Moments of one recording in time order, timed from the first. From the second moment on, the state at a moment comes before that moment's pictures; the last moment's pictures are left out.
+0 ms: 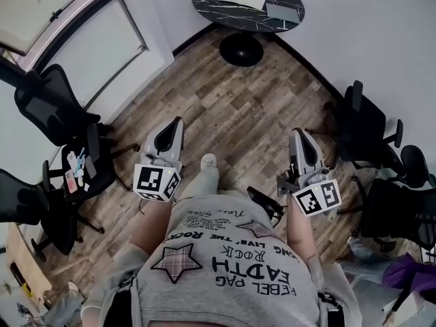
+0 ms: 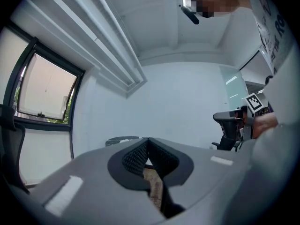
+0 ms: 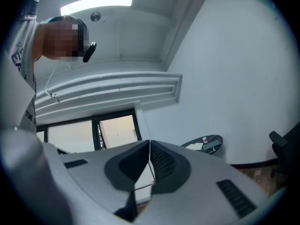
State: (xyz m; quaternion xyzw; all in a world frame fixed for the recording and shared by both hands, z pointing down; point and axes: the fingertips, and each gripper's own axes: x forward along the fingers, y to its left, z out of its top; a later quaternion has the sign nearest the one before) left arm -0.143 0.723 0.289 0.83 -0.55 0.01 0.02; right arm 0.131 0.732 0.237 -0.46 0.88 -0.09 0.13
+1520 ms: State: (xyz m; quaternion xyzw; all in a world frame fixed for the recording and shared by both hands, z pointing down) left arm -0.189 0.391 0.296 0.88 -0.48 -0.01 0.03; right arm 0.065 0.448 0.243 -0.50 0.86 -0.08 0.12
